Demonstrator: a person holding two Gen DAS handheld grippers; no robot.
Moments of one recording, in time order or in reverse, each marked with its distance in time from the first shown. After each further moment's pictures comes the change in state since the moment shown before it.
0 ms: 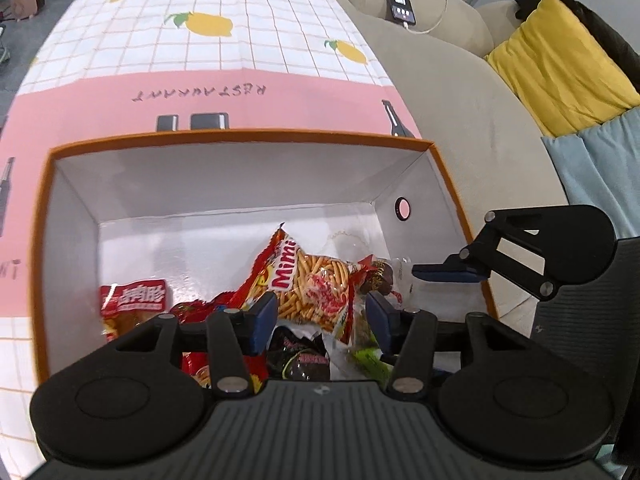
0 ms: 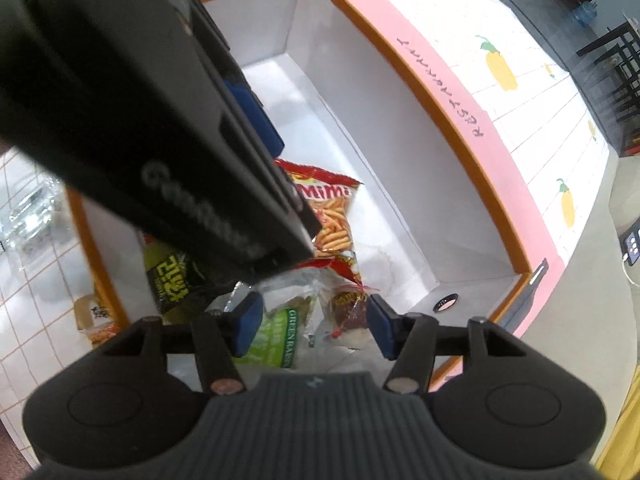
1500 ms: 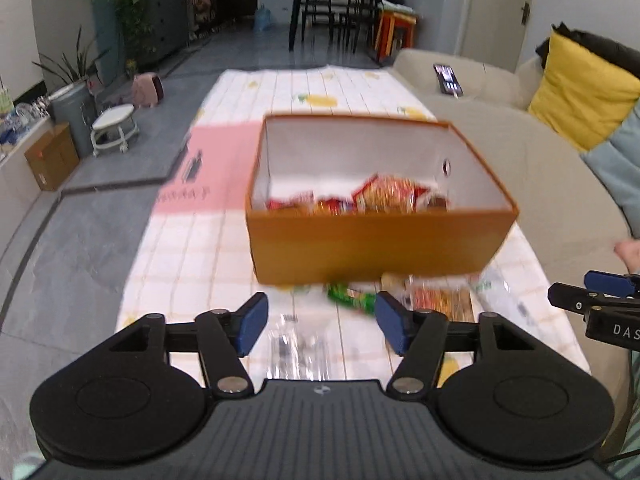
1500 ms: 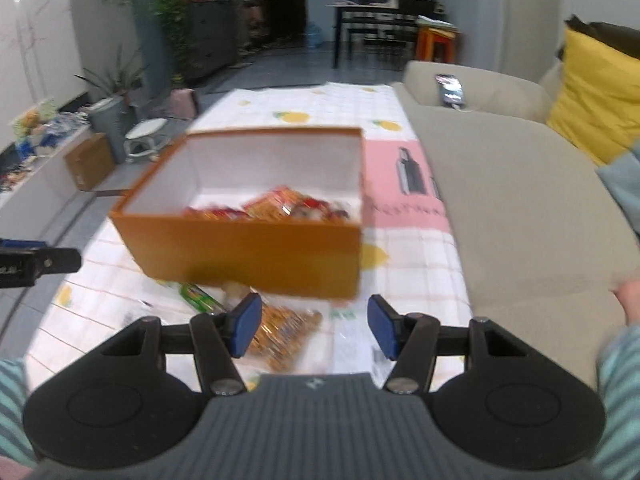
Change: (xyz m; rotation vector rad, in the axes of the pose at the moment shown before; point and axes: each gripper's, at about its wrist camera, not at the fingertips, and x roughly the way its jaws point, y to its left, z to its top) left arm -0.123 -0.029 -0.234 0.018 -0.366 0.336; right arm -0.100 0.169 -0.205 0.920 -0.473 -0.240
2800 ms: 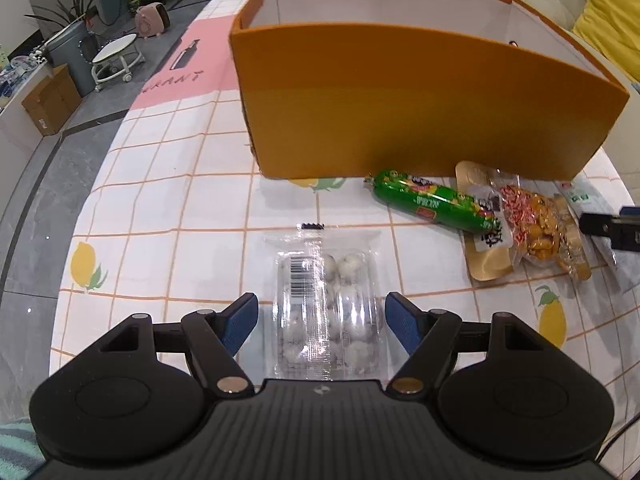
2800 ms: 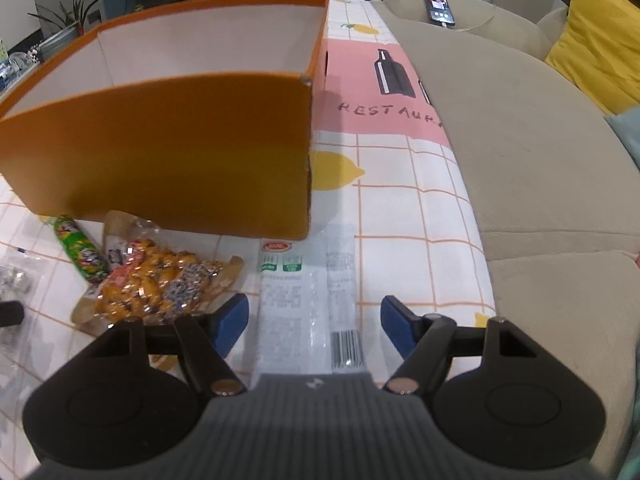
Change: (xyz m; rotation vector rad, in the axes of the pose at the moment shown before) left arm 0.113 0.014 -0.048 0.012 0.229 0.082; right arm 0.140 -0.024 -0.013 -0.037 0.202 -0.082
